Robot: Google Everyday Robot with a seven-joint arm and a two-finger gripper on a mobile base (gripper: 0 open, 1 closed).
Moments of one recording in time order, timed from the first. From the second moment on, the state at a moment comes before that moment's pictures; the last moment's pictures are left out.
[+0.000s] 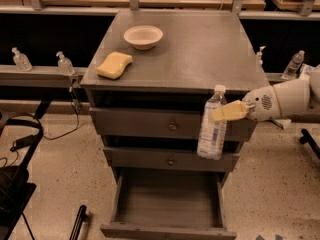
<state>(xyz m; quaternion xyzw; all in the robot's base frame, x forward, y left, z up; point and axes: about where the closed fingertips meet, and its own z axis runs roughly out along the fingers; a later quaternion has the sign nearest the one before) 0.549 -0.171 0.800 -0.82 -0.25 -0.24 0.46</state>
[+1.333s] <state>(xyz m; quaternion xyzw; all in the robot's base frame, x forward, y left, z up) 0.570 -0.177 0.836 -0.80 -0.29 -0.27 0.45</state>
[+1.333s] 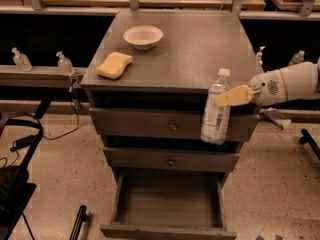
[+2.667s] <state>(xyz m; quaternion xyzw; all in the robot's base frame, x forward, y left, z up) 0.650 -0.179 0.919 -0.75 -0.34 -0.37 0.43</state>
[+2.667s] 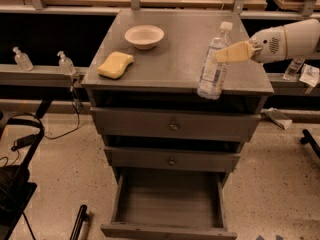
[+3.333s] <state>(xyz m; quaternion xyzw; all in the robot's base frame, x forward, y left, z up) 0.684 -0.178 0.941 -0.74 -0.35 -0.41 0.40</state>
